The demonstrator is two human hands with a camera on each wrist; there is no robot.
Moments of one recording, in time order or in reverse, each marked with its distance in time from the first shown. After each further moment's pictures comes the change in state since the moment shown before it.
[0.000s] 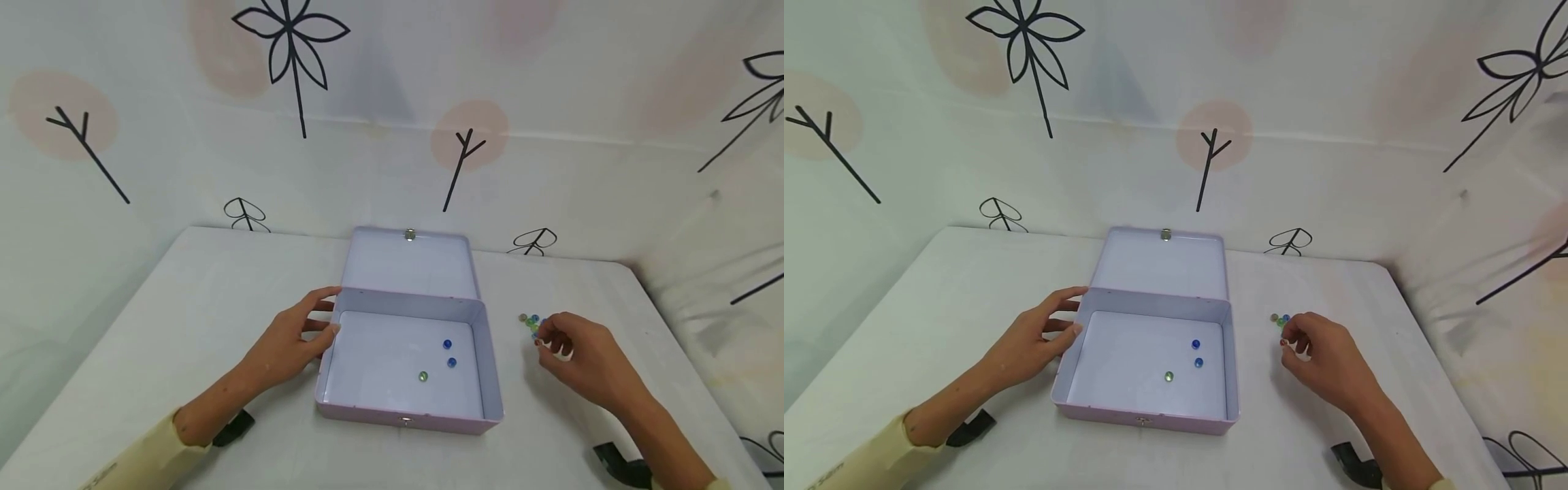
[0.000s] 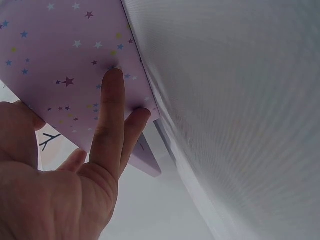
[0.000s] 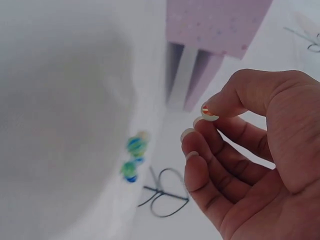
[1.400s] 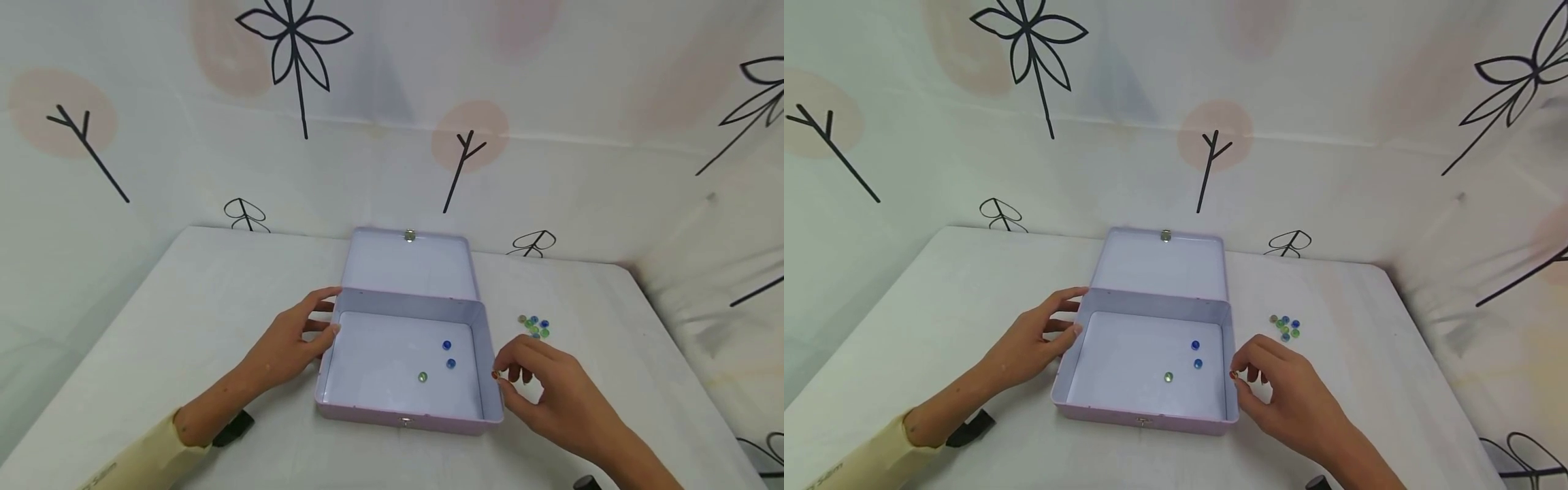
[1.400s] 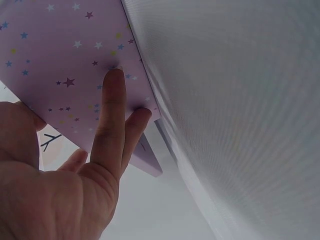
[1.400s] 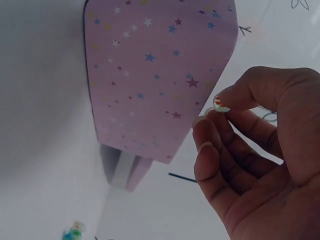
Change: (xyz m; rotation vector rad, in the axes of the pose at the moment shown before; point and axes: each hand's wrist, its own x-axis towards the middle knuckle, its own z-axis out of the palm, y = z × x) left_hand -0.001 0.000 -0.001 0.004 0.006 0.018; right_hand -0.014 -0.088 -0.002 0.170 -0.016 -0.241
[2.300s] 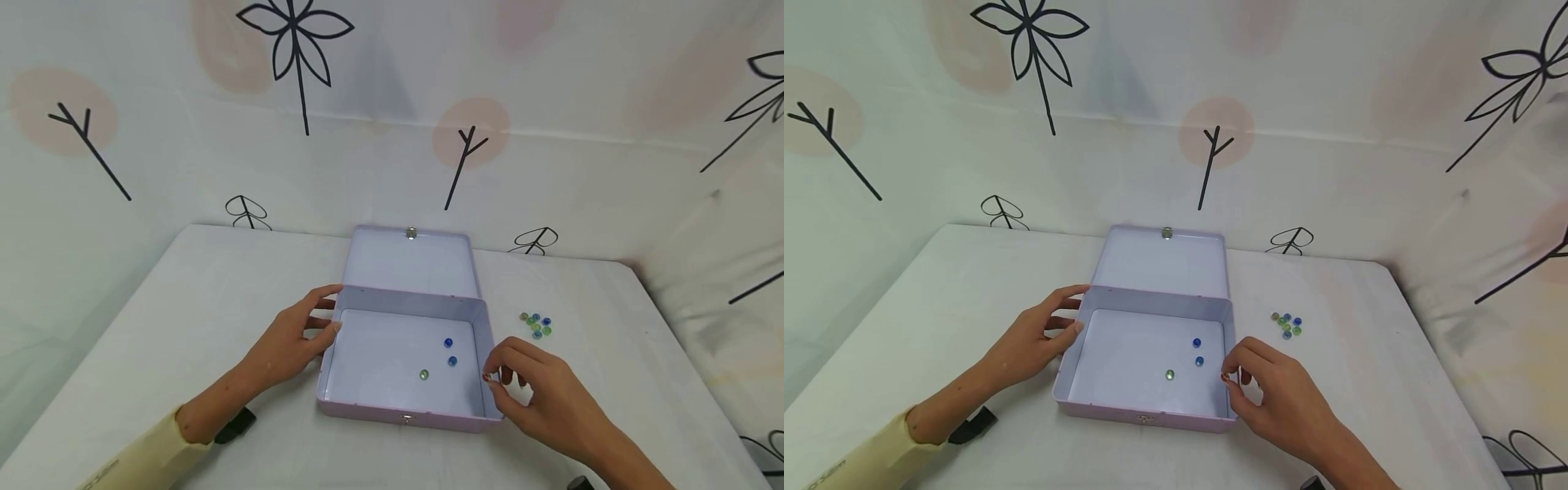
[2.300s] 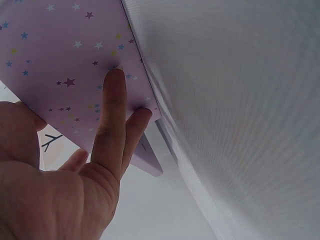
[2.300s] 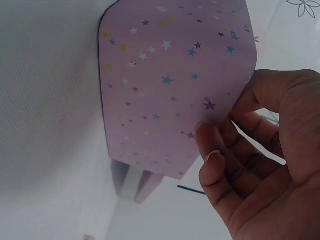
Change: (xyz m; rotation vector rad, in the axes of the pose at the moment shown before) left_hand 0.000 -0.004 0.002 -0.004 -0.002 0.009; right_hand -0.002 -0.003 0.016 -0.002 -0.044 0.081
